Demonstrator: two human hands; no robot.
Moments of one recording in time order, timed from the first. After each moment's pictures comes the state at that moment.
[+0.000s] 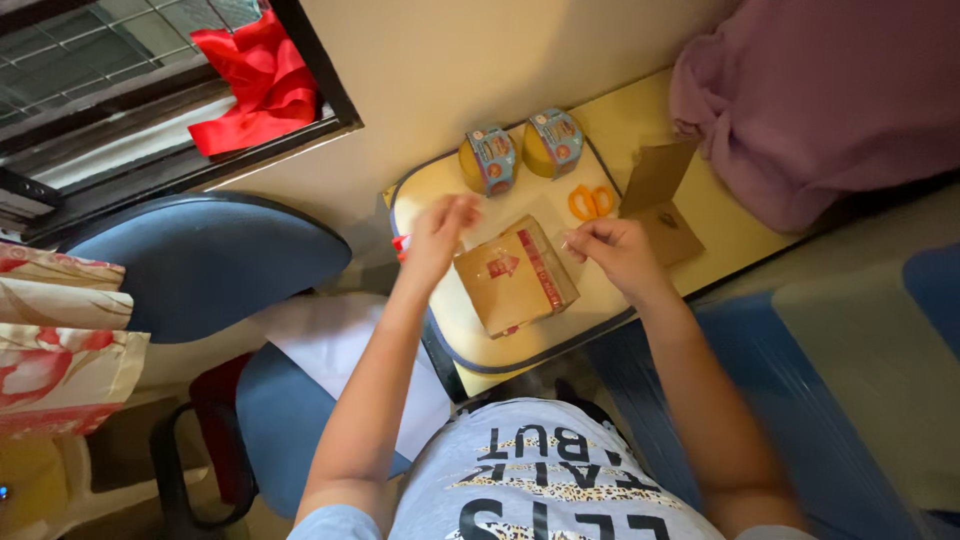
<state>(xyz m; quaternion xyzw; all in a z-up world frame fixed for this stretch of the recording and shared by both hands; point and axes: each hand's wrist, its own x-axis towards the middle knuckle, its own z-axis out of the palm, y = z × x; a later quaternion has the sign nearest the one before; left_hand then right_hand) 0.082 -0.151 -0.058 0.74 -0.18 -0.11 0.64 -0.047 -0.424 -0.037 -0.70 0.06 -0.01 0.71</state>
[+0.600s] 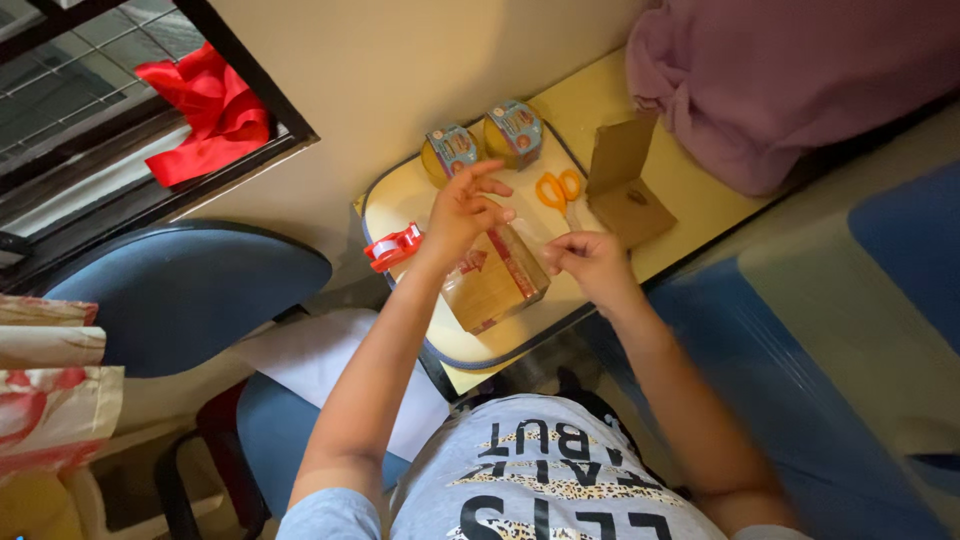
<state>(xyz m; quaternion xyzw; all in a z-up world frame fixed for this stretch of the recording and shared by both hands) 0.073 -0.222 -0.028 0.60 -0.25 -0.26 0.72 -0.084 -0.414 -0.057 -0.67 0.13 -0.05 0.73</state>
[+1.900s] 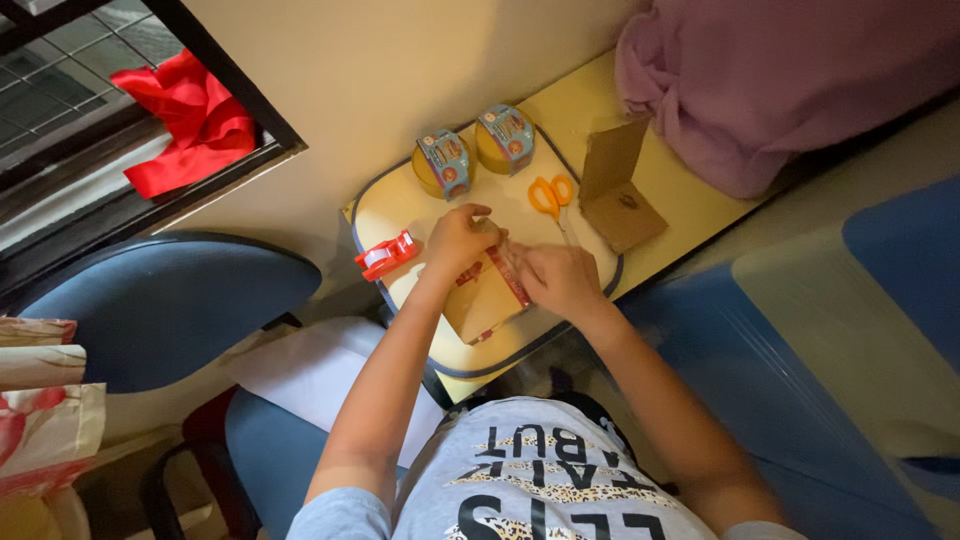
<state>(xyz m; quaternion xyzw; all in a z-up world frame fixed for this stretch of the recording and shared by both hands) 0.071 -0.228 -0.054 0.84 -0.15 -0.24 0.46 -0.076 -0.384 -0.025 -0.93 -0.04 -0.20 0.31</state>
